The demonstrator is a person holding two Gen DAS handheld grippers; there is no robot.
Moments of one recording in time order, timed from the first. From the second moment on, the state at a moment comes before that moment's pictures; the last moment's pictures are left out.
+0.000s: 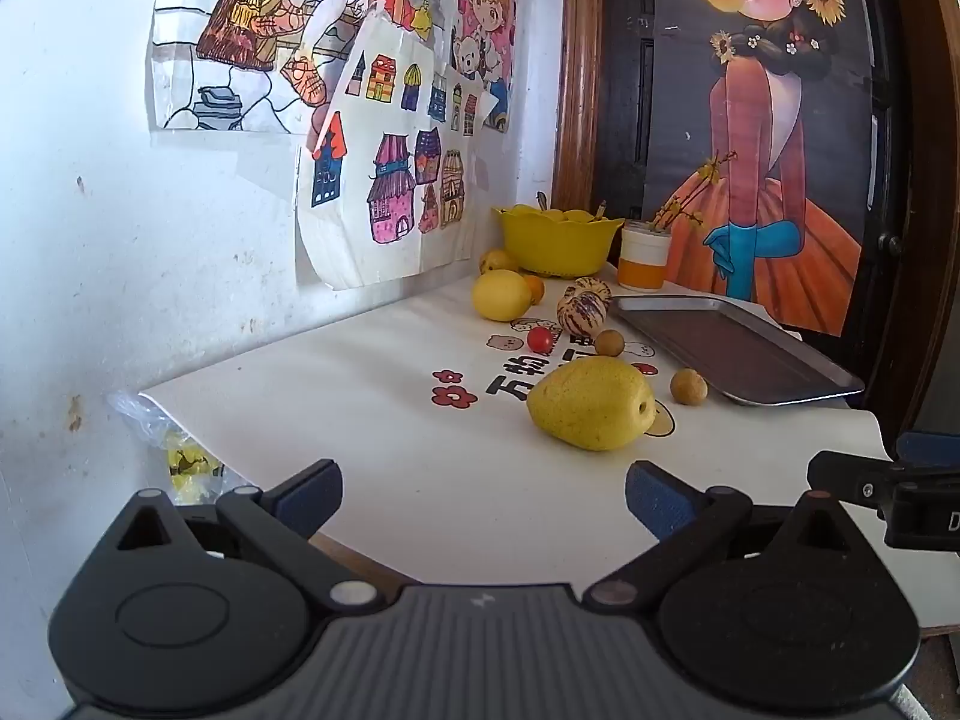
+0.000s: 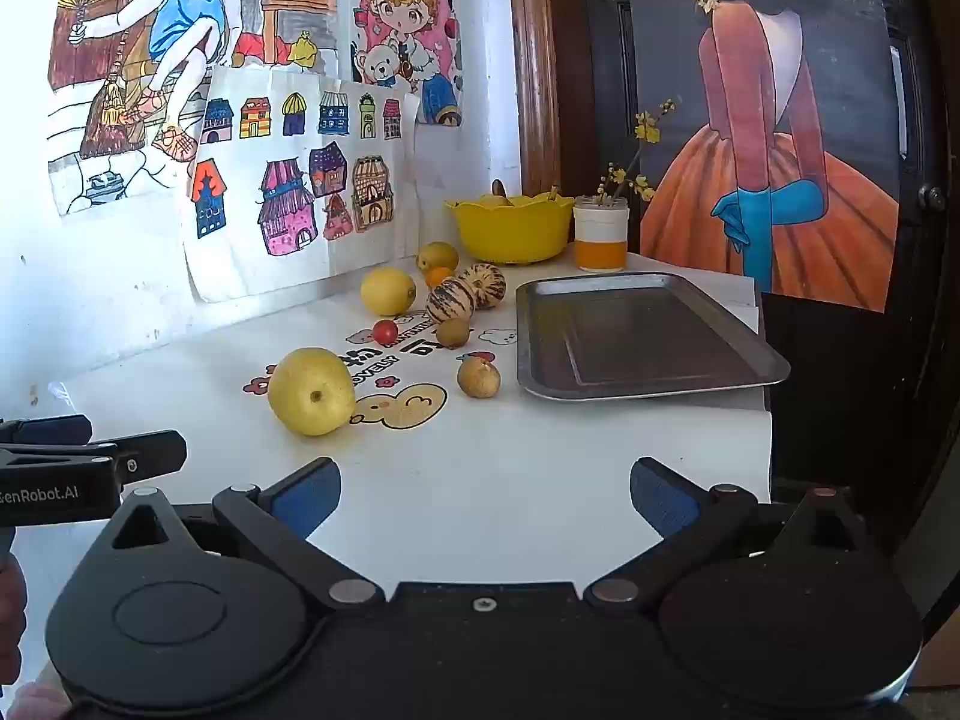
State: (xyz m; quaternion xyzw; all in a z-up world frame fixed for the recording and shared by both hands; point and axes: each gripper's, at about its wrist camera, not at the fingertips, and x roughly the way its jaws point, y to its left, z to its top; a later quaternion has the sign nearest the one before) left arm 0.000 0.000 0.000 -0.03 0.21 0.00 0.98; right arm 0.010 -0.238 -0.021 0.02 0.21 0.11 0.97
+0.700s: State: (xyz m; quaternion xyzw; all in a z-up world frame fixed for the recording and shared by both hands) left arm -0.001 0.000 0.000 -0.03 0.21 0.01 0.98; right arm 0.011 -0.238 -0.021 0.02 0.21 0.11 0.97
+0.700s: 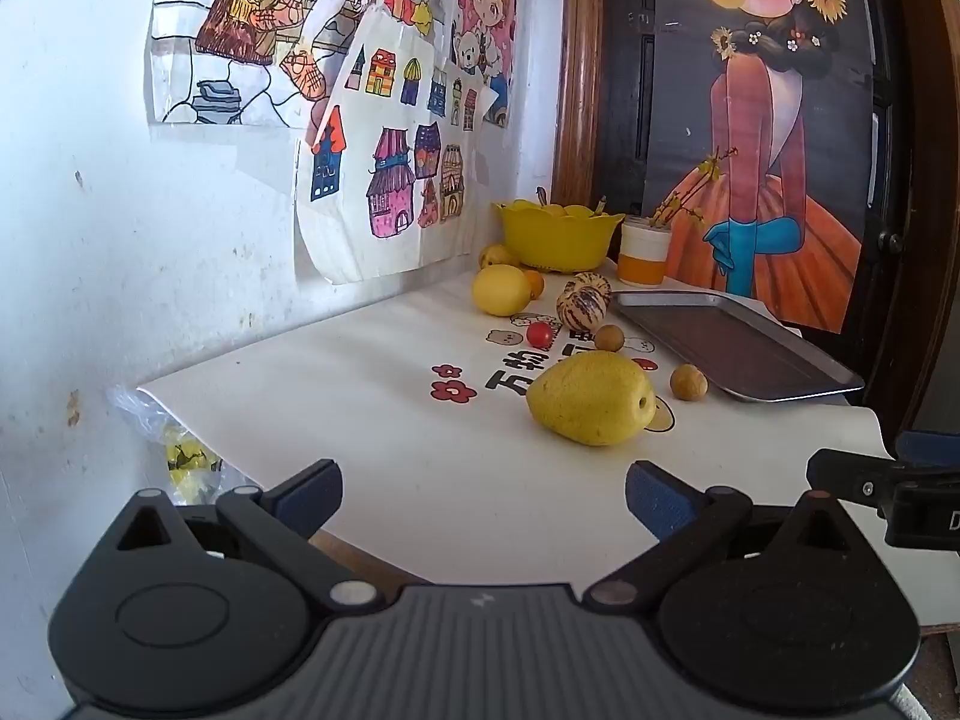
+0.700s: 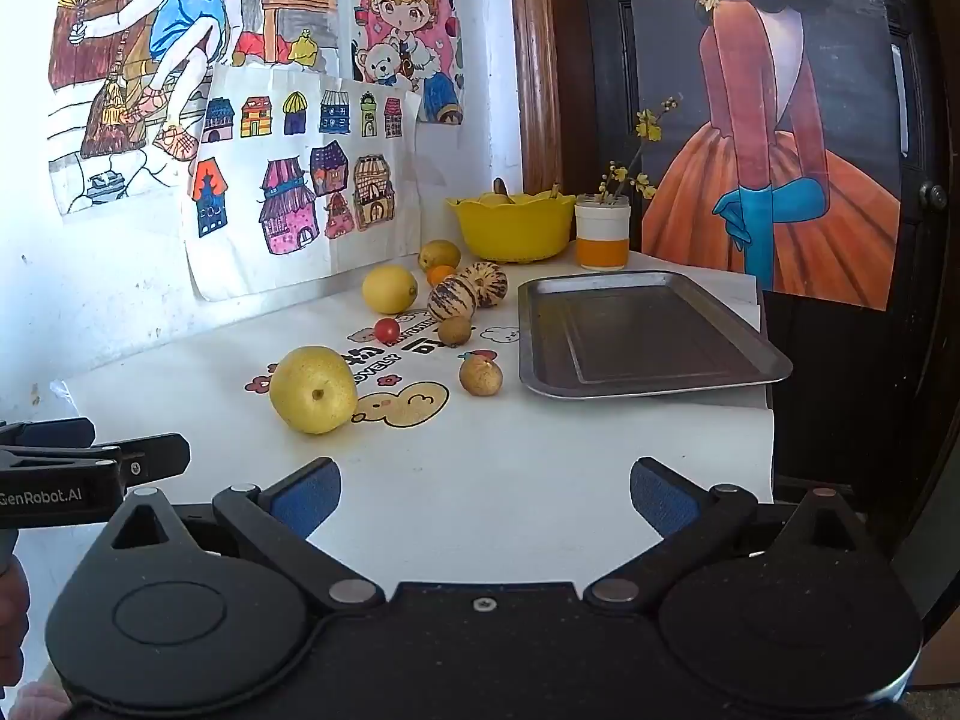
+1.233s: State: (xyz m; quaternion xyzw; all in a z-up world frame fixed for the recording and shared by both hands) left arm -0.004 0.001 0.000 -0.03 0.22 0.01 0.98; right arm 0.010 -0.237 -0.021 0.02 0.21 0.11 0.97
